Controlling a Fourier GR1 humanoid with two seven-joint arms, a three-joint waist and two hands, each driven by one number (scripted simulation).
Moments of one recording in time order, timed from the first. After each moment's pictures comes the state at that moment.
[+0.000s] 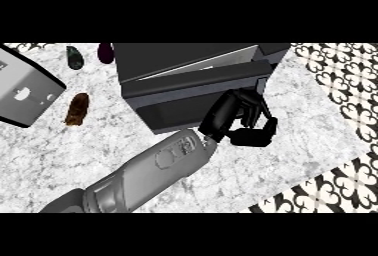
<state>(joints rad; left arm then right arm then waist) -0.98 0.00 -0.86 -0.92 0.55 0.50 -0.22 0.09 -0.49 -0.20 -1.78 -0.57 0.59 -0.44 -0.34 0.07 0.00</state>
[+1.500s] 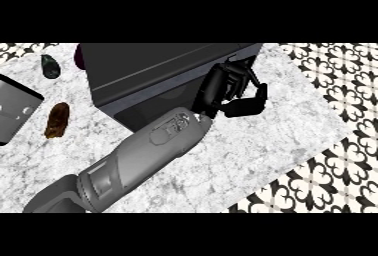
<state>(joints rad) -1.09 0.04 -0.82 -0.83 0.71 0.61 -0.32 -0.03 -0.67 -0.28 -1.76 -0.72 0.63 -0.33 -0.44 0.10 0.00</state>
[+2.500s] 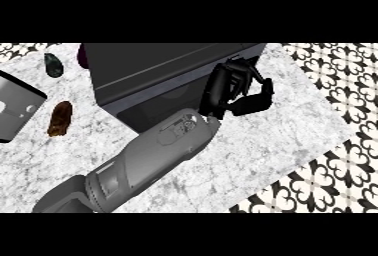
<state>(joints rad) -1.10 0.00 -0.81 -0.81 0.78 0.72 -0.33 -0.08 -0.73 -0.32 -1.71 -0.83 0.64 -0.29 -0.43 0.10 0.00</state>
